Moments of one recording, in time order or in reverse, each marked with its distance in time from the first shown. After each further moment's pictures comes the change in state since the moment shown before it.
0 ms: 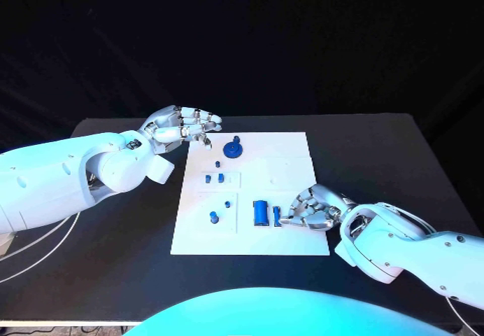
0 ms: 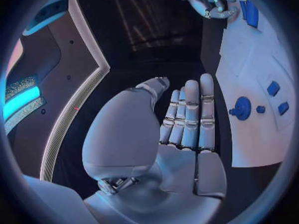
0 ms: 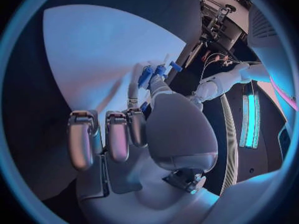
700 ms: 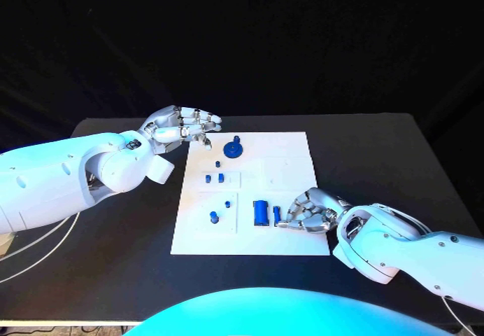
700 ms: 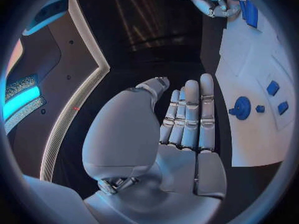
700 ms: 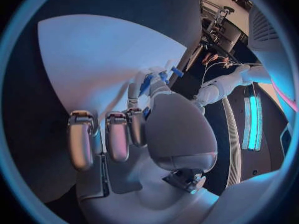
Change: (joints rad) left arm 0.000 -0.001 0.000 0.001 0.000 0.000 -0.001; left_hand 0.000 0.000 0.000 0.000 0.000 0.000 0.000 0.000 0.000 0.000 0.000 0.000 0.000 0.000 0.000 0.000 0.000 0.000 0.000 0.000 0.000 0.000; right arm -0.007 0.021 0.000 -0.019 -0.002 0.030 -0.020; right_hand 0.016 0.016 -0.006 0.000 0.000 0.000 0.000 0.000 -0.001 0.000 0.000 0.000 0.000 0.000 0.000 0.000 0.000 0.000 0.000 0.000 0.000 0.000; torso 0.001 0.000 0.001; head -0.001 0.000
